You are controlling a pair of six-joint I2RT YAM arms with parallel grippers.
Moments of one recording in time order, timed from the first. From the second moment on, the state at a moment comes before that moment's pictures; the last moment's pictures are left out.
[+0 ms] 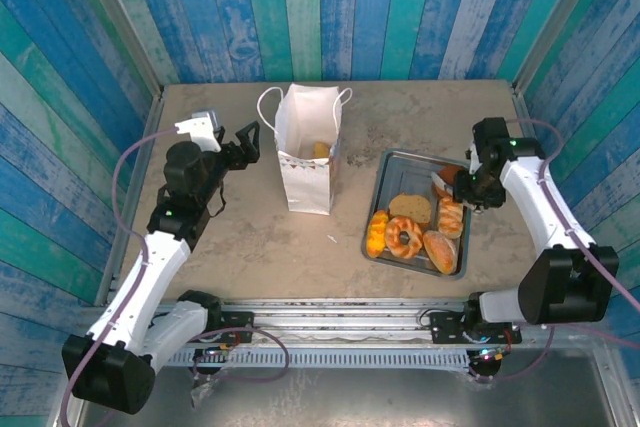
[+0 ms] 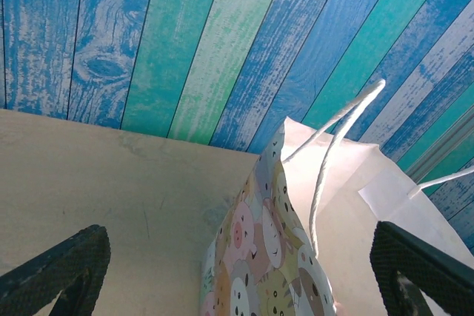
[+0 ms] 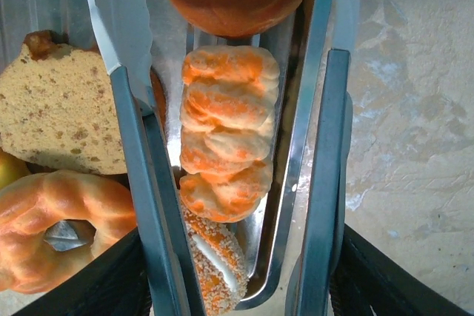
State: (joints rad) left arm -0.23 0.90 0.75 0.04 0.06 -0.39; right arm 0.04 1.37 1.15 -1.17 0.01 0.19
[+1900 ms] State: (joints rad) left arm -0.23 1.14 0.88 -0.02 0.34 -0.68; right arm 0.36 1.09 1.44 -0.84 -0.19 0.16
